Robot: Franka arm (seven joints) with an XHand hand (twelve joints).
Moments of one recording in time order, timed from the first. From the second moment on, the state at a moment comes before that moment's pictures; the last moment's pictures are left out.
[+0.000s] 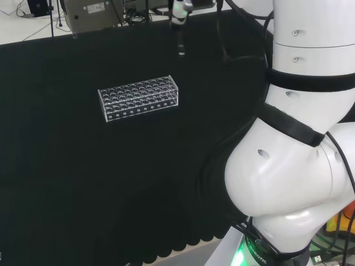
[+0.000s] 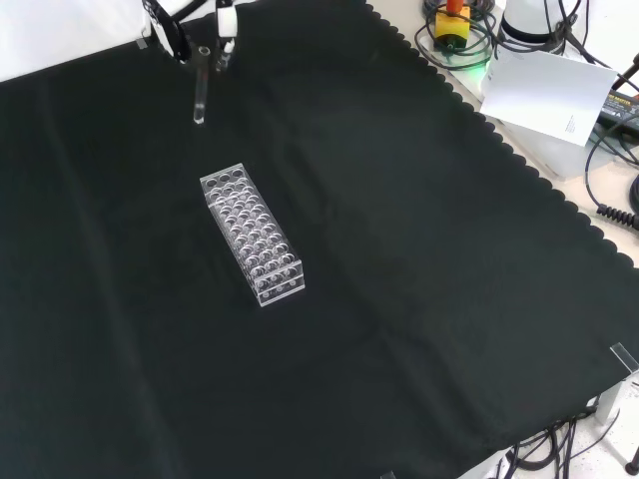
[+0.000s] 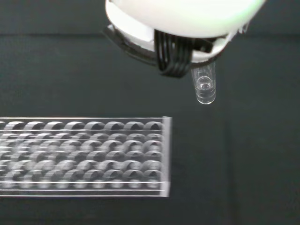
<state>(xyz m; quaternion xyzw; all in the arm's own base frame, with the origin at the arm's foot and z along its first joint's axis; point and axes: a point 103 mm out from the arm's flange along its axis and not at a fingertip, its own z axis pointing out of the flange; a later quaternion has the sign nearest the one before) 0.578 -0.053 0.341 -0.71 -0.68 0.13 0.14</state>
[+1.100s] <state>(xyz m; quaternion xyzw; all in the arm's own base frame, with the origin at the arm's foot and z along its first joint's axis) 0.592 -0.010 0.344 -0.69 -0.70 0.07 0.18</state>
